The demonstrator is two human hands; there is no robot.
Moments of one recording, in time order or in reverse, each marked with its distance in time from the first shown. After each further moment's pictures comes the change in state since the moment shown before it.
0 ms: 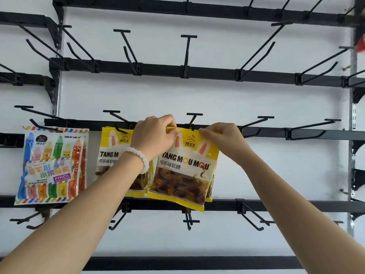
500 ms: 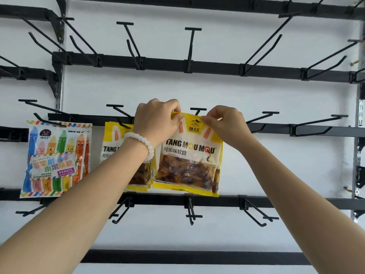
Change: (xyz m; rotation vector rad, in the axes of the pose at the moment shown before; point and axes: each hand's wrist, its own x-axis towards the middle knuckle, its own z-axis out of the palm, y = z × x) left_hand 0.011 0.004 -0.011 0.086 0.105 0.086; right_hand 0.008 -0.018 -0.002 -0.149 0.085 -0.110
